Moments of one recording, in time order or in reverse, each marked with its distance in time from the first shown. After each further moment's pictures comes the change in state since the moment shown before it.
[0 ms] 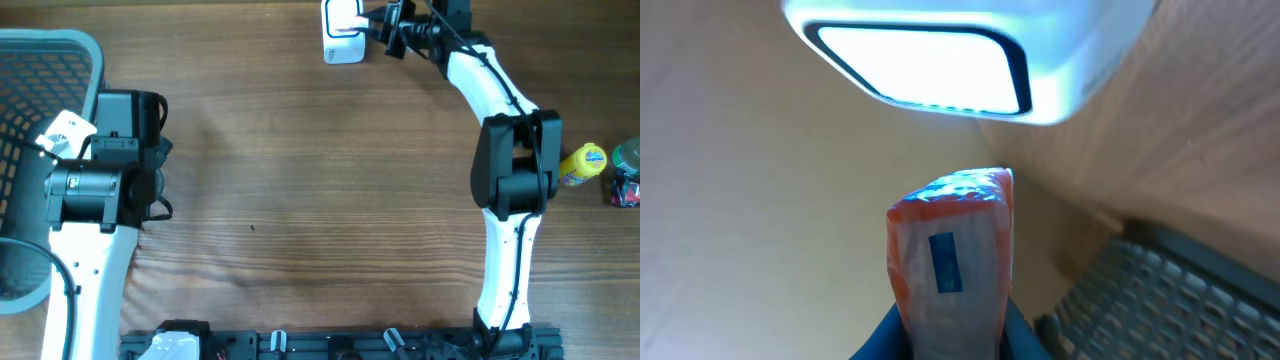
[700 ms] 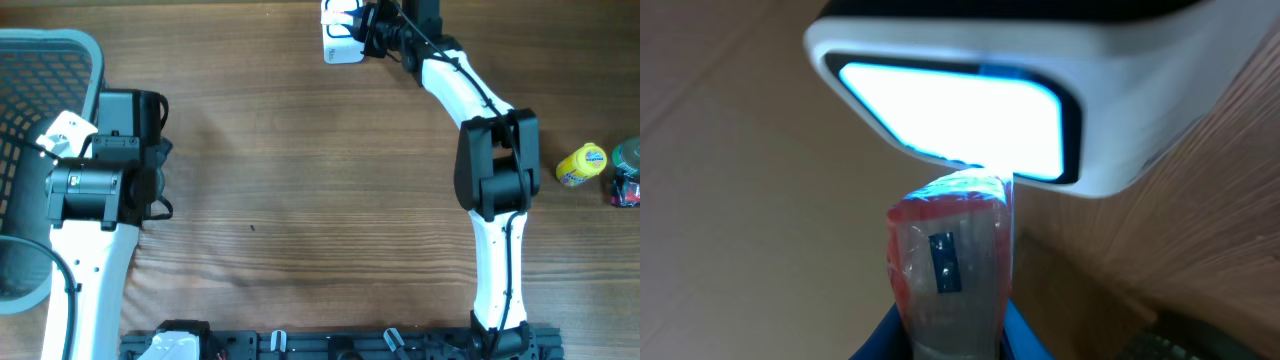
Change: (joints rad) left arm 0.000 0.006 0.000 -0.008 -0.003 -0.007; right arm 0.090 0.035 0.000 0.103 0.276 0.001
